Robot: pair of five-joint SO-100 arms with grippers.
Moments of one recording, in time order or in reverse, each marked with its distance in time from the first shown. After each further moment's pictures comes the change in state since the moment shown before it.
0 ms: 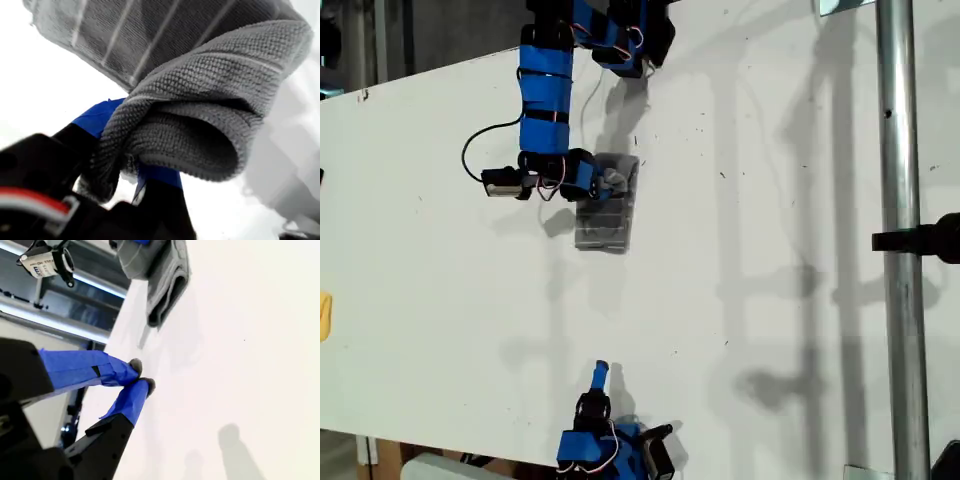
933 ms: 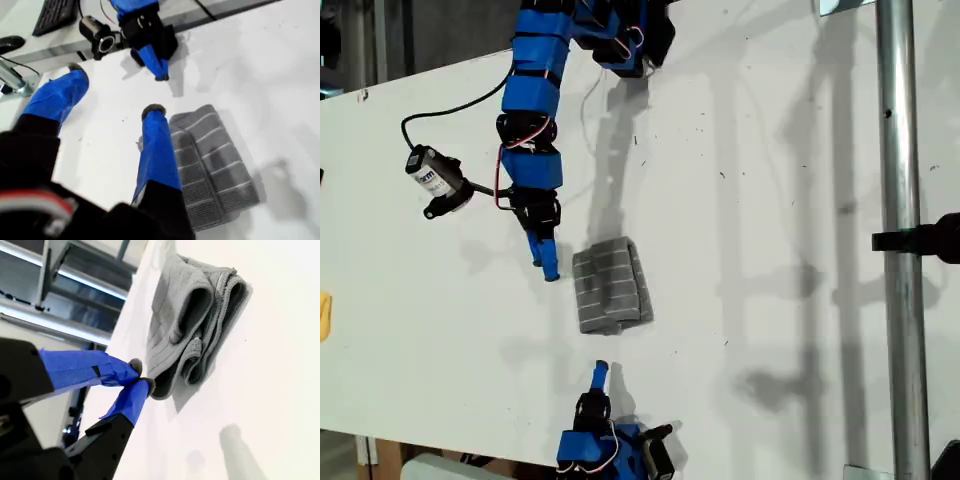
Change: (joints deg) arm 0 0.0 0.0 0.0 -0.2 0.5; arm 1 -2.2 17.4 -0.6 -48.5 -32.7
